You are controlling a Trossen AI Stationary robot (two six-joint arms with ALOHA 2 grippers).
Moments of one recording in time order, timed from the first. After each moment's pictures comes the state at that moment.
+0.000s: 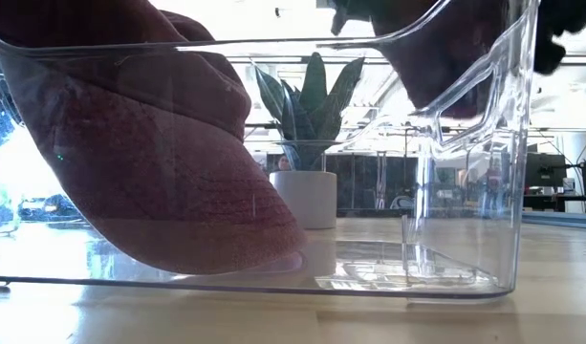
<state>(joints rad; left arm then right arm) 0.13 2.10 2.35 -0.84 0.14 0.12 -0.09 0.50 0.81 -0.95 0.05 0.43</state>
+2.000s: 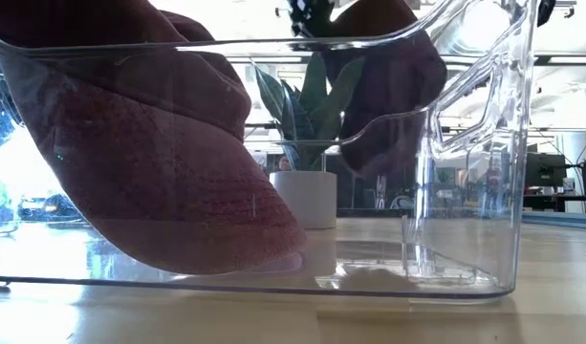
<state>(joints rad) 0.20 2.04 2.35 -1.13 -0.18 0.23 -0.09 0.47 0.98 -0.80 0.20 0.34</state>
